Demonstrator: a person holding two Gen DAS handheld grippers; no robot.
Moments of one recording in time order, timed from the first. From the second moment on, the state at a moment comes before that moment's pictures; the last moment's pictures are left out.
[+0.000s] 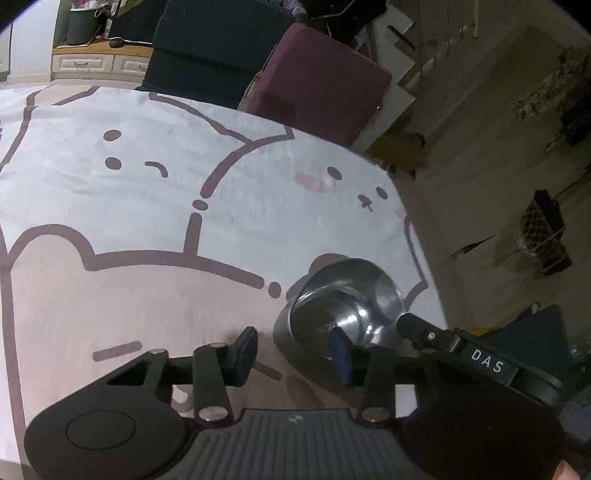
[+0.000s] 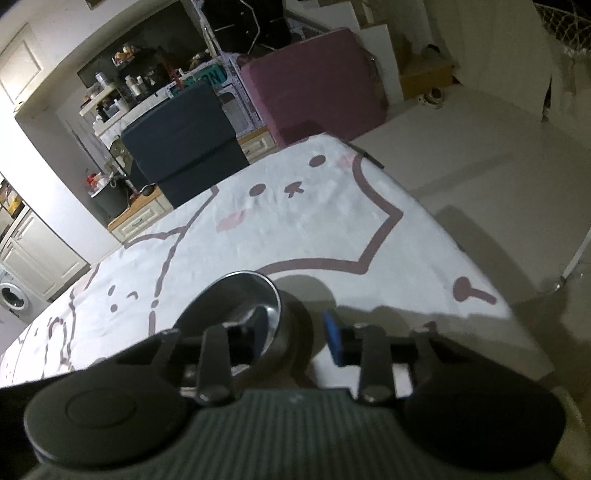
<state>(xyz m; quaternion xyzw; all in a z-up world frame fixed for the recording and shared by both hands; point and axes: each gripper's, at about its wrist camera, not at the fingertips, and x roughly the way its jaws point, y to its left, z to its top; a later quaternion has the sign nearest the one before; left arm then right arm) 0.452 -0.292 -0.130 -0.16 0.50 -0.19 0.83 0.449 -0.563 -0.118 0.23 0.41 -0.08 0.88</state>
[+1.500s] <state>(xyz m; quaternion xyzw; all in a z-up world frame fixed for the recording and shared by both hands) 0.322 -0.037 0.015 -0.16 0.39 -0.10 0.90 0.365 -0.316 0.013 0.15 0.36 0.07 0.92</state>
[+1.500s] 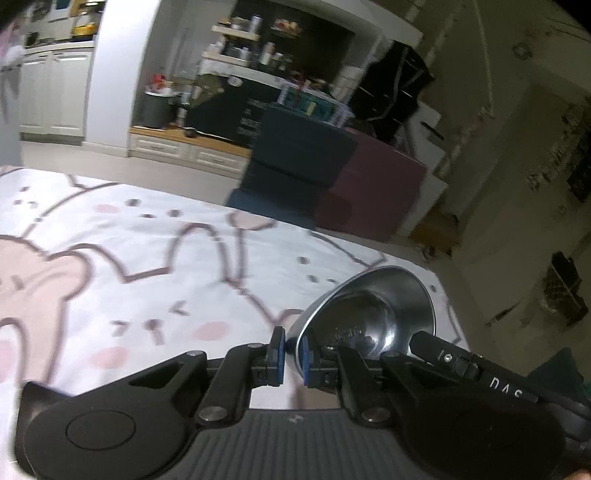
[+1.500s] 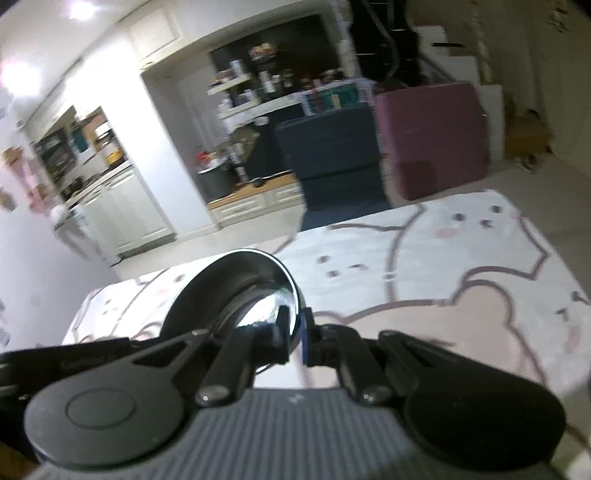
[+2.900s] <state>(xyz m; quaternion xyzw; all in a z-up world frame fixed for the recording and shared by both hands) 0.277 0.132 -0.087 -0.08 0.52 -0.01 0.85 0.348 -0.089 -0.085 0.14 0.51 0.15 0.83</state>
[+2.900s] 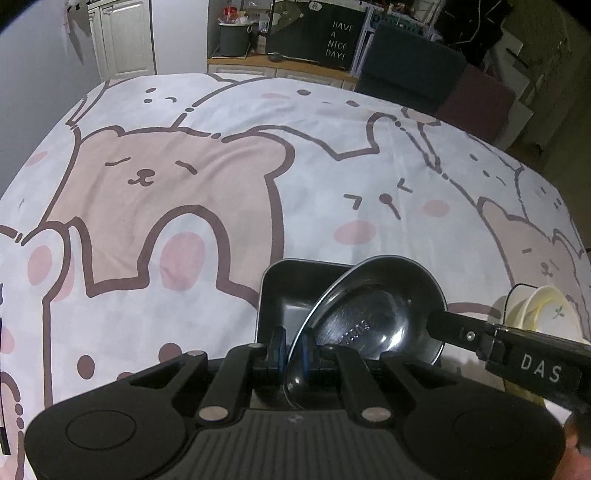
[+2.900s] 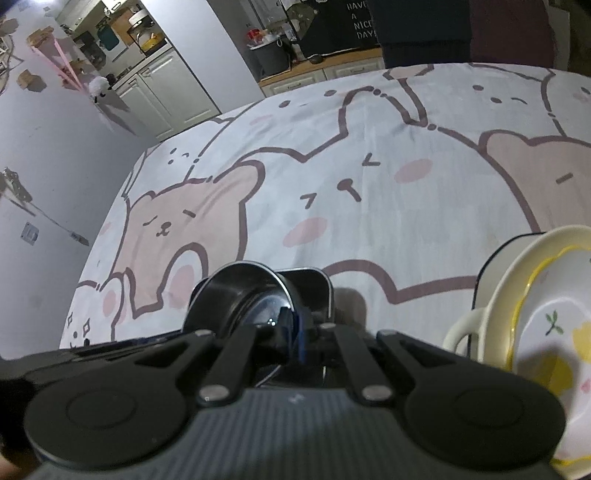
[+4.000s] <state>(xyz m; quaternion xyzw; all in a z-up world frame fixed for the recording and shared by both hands) 0.284 0.133 -0.099 -0.04 0.53 -0.02 0.85 0.360 -0.076 -0.104 0.12 0.53 0.15 0.82</state>
